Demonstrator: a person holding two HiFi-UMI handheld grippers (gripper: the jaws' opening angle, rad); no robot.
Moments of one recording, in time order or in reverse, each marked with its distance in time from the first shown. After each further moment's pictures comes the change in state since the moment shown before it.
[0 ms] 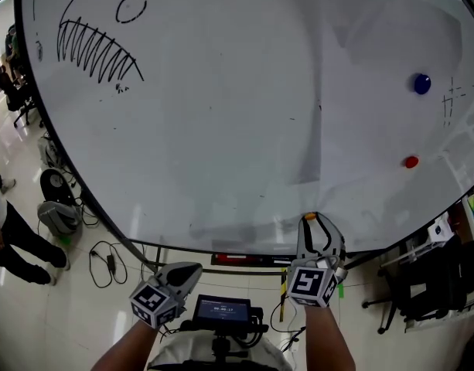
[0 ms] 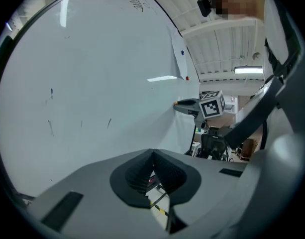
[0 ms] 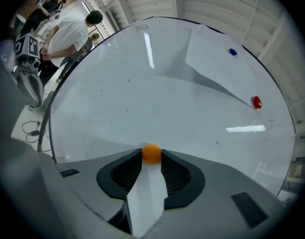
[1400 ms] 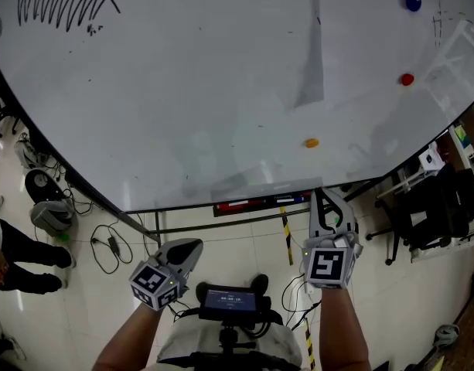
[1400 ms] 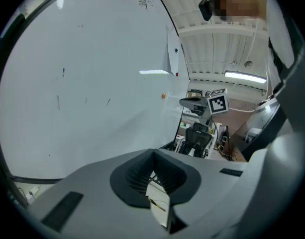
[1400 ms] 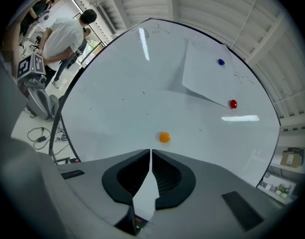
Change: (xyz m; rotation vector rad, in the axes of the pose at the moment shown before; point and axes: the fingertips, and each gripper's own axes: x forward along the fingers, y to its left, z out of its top) left arm -0.043 -0.010 -0.049 -0.034 0.096 -0.170; right arm -0.093 0.037 -0.003 0.087 0.114 -0.023
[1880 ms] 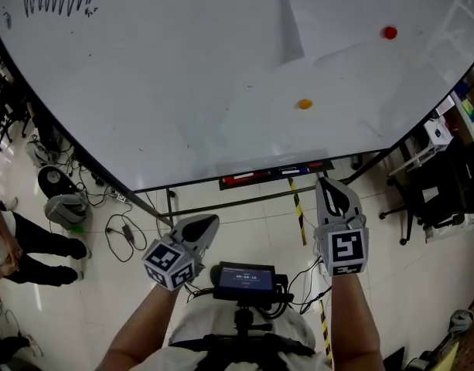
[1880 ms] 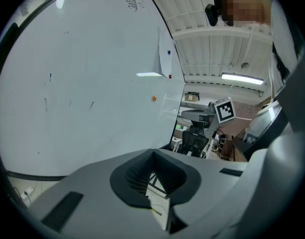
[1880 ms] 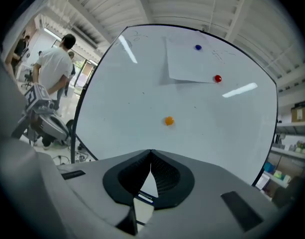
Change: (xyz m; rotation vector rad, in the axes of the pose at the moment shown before) left arm 0.005 -0.049 0.005 0.001 -0.032 -0.027; right arm -0.058 0.020 -0.036 0.287 0.001 0.113
